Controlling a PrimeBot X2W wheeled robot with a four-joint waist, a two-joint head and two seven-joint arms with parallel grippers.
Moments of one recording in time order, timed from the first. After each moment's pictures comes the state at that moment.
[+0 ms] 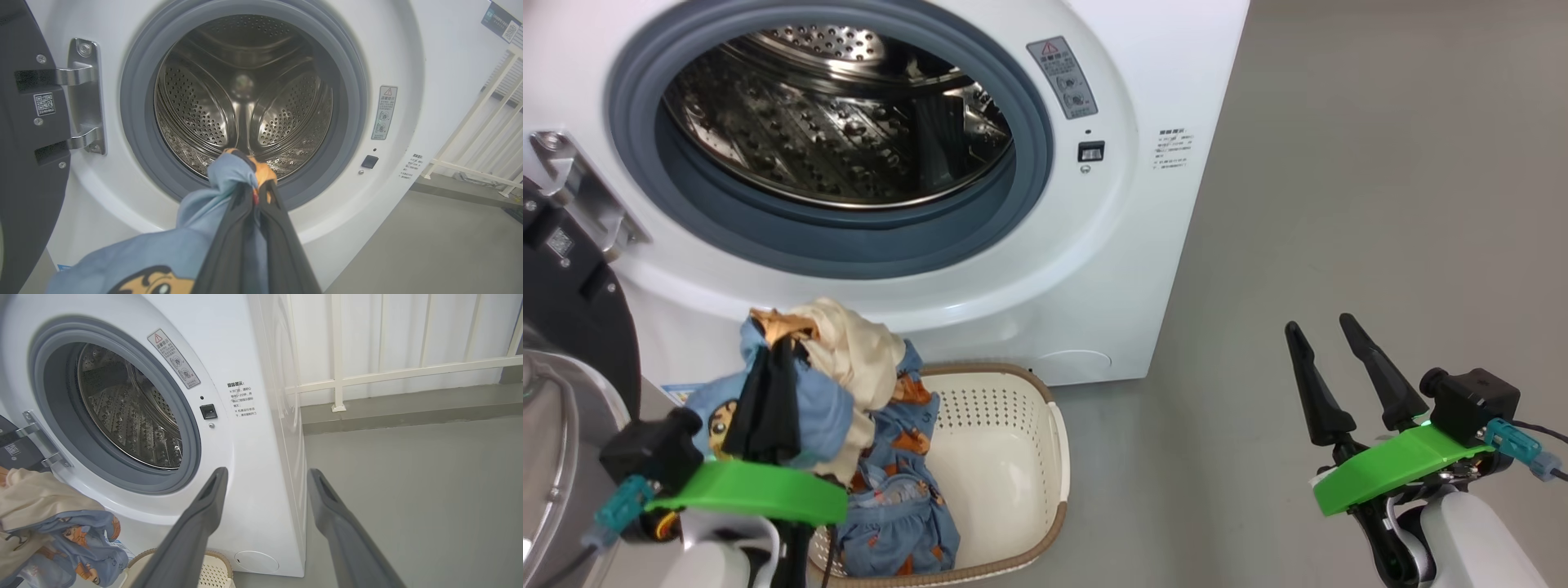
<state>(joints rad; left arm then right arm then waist) -0.21 0.15 -0.22 0.14 -0.57 0.01 -0.26 -0.26 -0.19 0.12 0.32 0.42 0.13 -0.26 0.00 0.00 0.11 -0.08</state>
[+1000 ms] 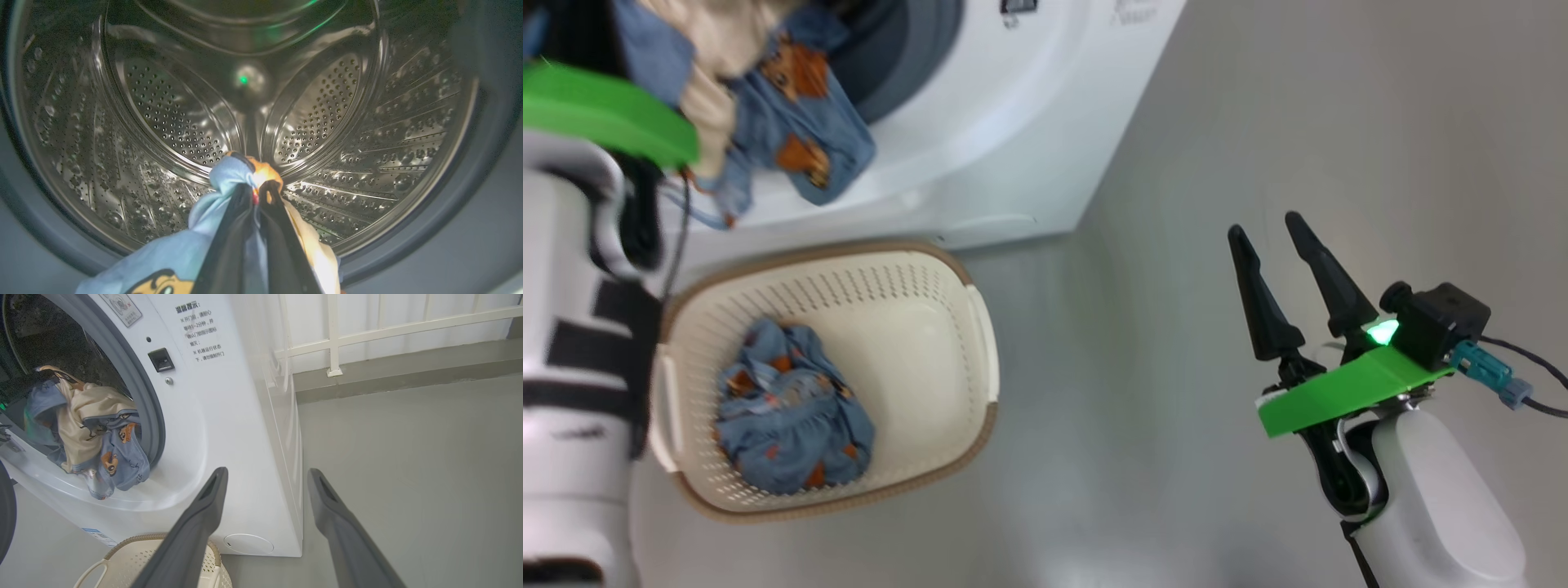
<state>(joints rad) -1.03 0.19 -0.17 0.75 -0.47 -0.08 -0.26 -0.41 -0.12 0.18 0.26 0.42 0.13 -0.26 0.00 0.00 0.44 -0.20</state>
